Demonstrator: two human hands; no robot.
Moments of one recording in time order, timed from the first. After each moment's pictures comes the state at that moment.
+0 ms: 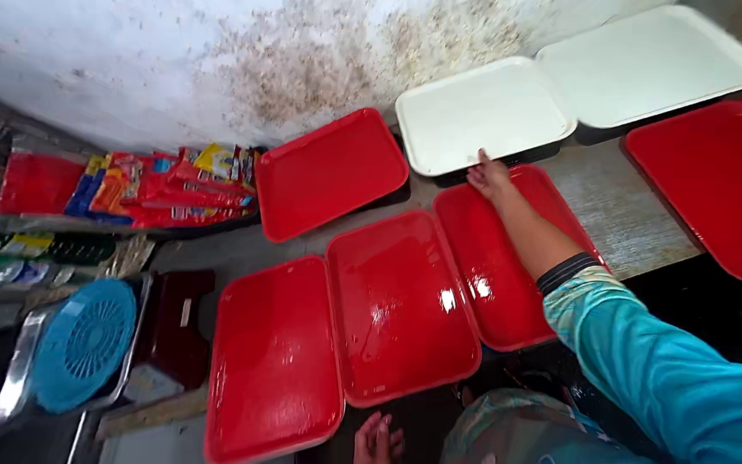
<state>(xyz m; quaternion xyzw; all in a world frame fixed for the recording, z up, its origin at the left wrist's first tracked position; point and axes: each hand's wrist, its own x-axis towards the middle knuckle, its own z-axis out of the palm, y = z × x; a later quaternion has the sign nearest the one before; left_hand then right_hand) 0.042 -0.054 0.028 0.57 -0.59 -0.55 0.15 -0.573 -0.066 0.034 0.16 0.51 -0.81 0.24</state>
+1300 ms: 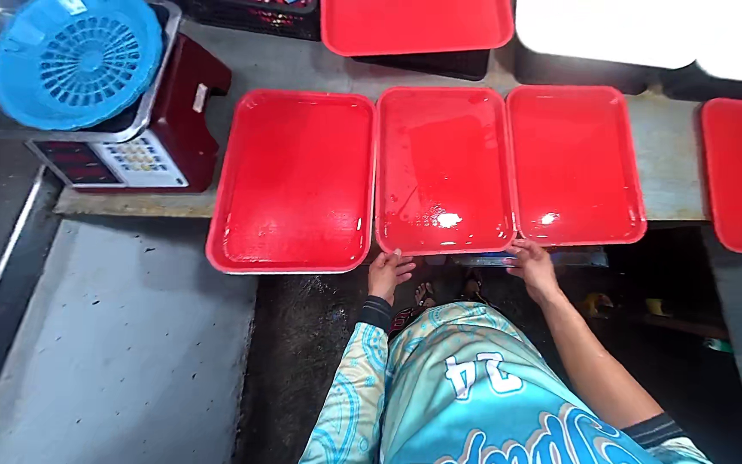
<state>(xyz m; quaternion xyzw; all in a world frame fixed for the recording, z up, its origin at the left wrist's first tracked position) 0.054 -0.128 -0.036 0.56 -0.39 -0.73 0.10 -0.161 0.108 -0.018 0.06 0.76 -0.54 0.35</state>
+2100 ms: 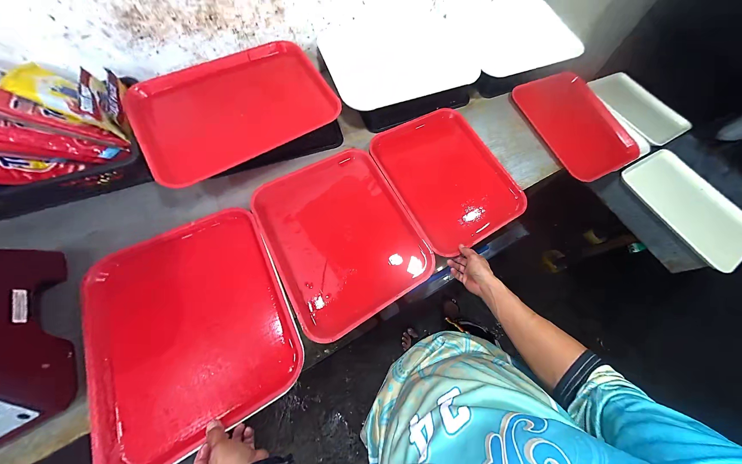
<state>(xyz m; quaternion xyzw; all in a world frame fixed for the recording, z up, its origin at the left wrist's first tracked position) 0.167 -0.229 -0.023 0.71 -0.40 -0.48 0.31 -0.198 0.128 -0.043 0.36 0.52 -0.73 0.26</state>
